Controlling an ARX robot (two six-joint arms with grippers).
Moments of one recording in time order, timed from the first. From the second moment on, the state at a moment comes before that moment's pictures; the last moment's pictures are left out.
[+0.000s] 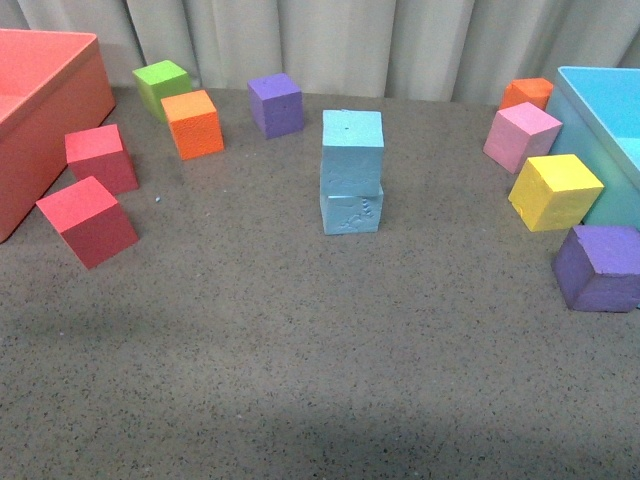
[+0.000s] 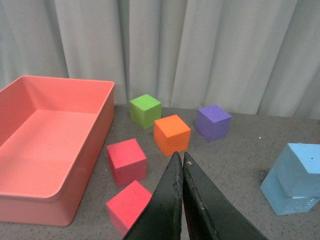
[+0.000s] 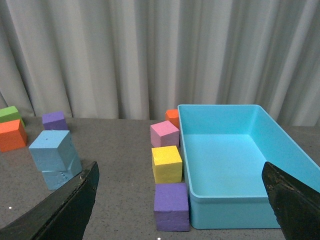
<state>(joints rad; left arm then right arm) -0.17 1.34 0.20 1.13 -0.17 -0.01 0.00 0.00 0.00 0.00 0.00 0.00</state>
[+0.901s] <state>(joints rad) 0.00 0.62 0.02 0.60 0.00 -0.01 0.00 0.00 0.00 0.00 0.00 0.00</state>
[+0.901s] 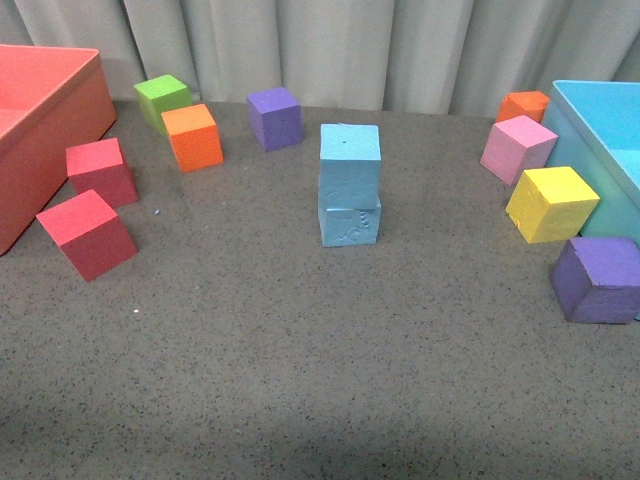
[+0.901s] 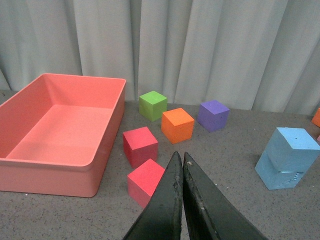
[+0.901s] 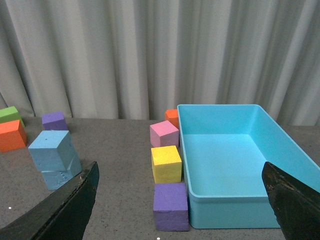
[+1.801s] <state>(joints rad) 0.00 0.21 0.02 0.21 0.00 -0.01 0.00 0.00 0.00 0.00 0.00 0.00</state>
